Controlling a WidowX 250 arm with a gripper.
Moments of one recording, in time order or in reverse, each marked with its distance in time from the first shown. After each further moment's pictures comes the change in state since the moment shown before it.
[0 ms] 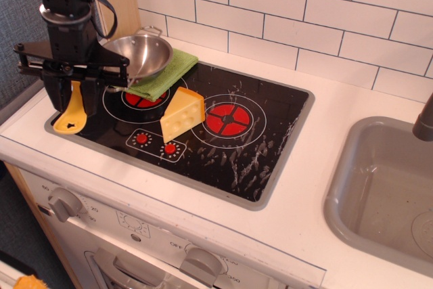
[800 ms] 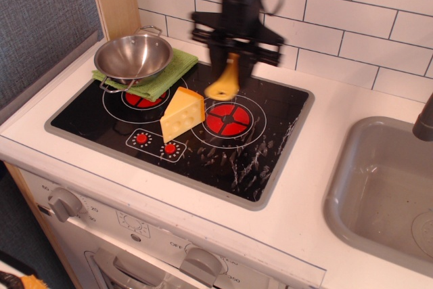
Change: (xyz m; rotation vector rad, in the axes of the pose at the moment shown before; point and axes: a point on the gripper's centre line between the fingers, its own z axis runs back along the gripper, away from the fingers) arm 0.049 -0.173 0.017 -0.123 -0.047 -0.431
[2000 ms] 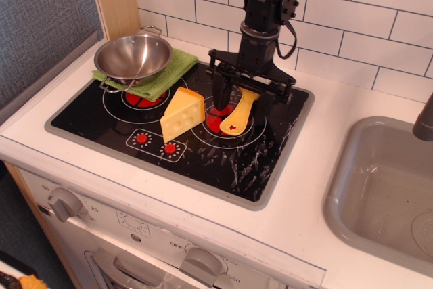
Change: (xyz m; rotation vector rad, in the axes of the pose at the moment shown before) arm 0.002 -0.007 -0.054 0.027 0.157 0.004
